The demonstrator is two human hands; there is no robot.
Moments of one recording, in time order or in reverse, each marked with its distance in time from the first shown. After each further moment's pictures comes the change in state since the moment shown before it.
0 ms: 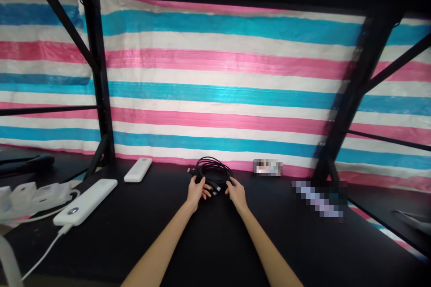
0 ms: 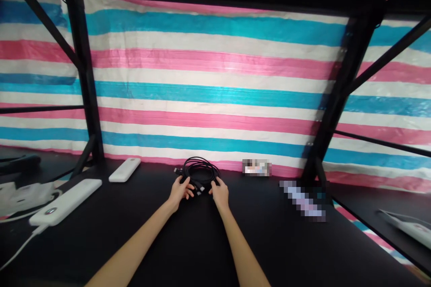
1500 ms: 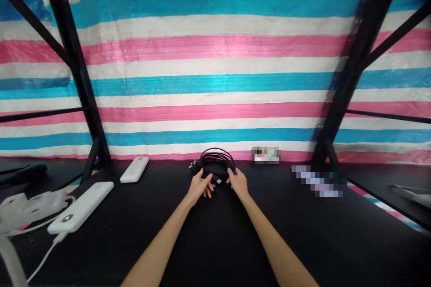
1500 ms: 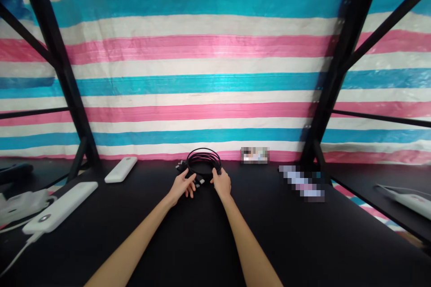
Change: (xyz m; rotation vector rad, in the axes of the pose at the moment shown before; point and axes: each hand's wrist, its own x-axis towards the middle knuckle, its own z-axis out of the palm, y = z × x) left_hand 0.001 -0.003 0.000 0.298 -0.292 0.031; right_hand 0.010 0.001 -0.013 -0.105 0.022 0.004
